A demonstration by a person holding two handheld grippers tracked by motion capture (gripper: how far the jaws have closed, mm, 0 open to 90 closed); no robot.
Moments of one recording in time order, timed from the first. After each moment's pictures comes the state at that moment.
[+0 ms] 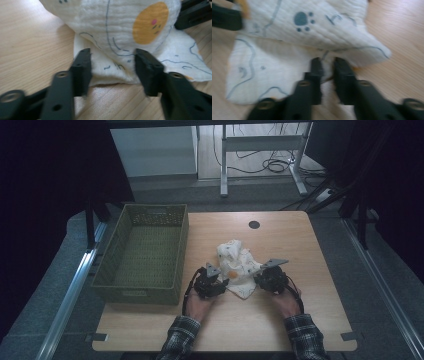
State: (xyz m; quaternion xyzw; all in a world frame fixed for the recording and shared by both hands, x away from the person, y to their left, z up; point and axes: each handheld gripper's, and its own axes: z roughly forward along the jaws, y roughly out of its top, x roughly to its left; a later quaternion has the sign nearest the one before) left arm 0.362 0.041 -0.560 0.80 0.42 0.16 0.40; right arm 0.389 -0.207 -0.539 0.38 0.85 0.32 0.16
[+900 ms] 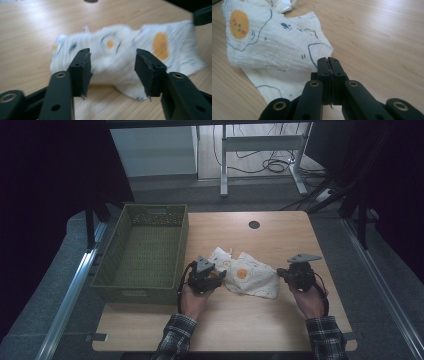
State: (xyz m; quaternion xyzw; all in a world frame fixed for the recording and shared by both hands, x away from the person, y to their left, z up) left arm 0.352 0.061 -0.525 0.76 0.43 0.19 0.45; right arm 0.375 -0.273 -0.492 0.42 0.82 0.35 0.19
